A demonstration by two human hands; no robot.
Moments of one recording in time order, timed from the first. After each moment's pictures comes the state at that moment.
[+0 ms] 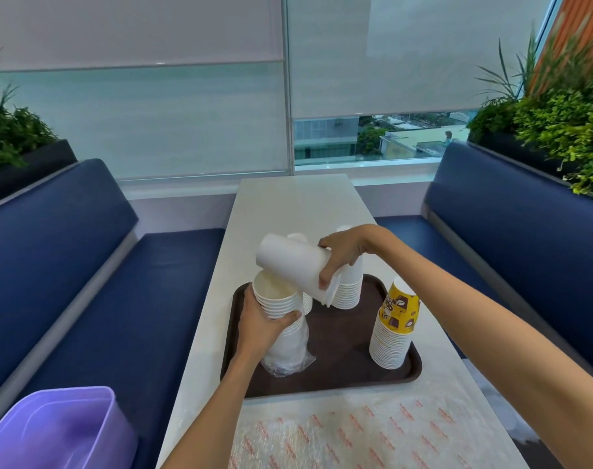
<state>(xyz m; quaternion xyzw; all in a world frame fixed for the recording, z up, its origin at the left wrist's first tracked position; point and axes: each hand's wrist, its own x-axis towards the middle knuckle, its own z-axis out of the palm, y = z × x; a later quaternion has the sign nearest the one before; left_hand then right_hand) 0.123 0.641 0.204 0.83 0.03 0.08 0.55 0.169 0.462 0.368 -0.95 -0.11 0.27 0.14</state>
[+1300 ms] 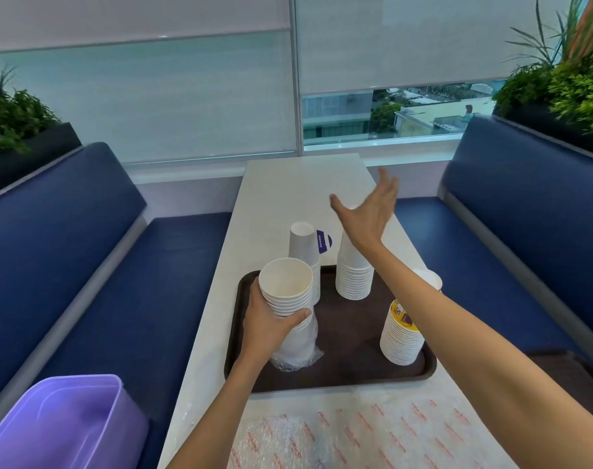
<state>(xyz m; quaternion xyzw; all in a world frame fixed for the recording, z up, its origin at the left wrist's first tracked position) 0.121 0.633 0.206 0.85 0.03 0.08 0.51 0.228 0.460 0.298 -0.80 0.11 -0.34 0.47</state>
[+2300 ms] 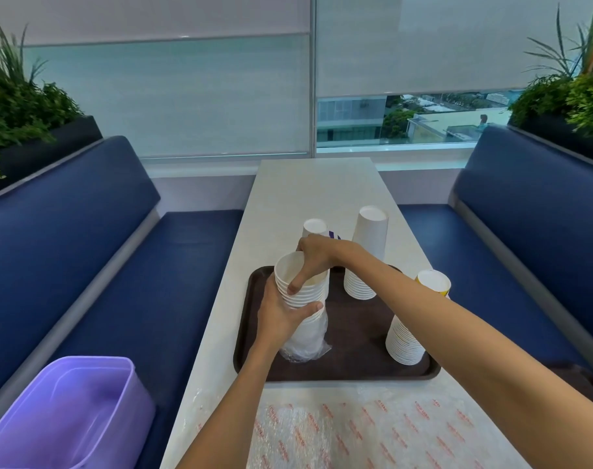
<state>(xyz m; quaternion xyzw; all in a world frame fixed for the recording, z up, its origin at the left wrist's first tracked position) 0.118 0.630 0.207 0.85 0.05 0.05 0.52 0.188 0.524 0.315 -0.96 -0.19 0.17 0.11</state>
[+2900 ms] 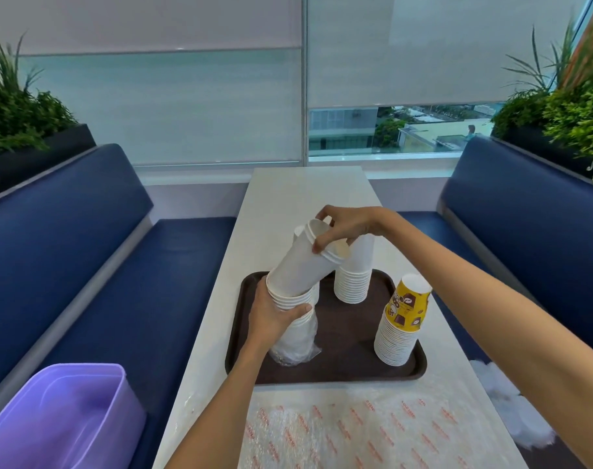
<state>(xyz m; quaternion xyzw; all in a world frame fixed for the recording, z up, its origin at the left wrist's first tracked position) 0.123 0.633 0.204 0.84 0.03 0.06 0.54 0.186 0.462 0.378 -0.93 -0.11 0.22 0.27</state>
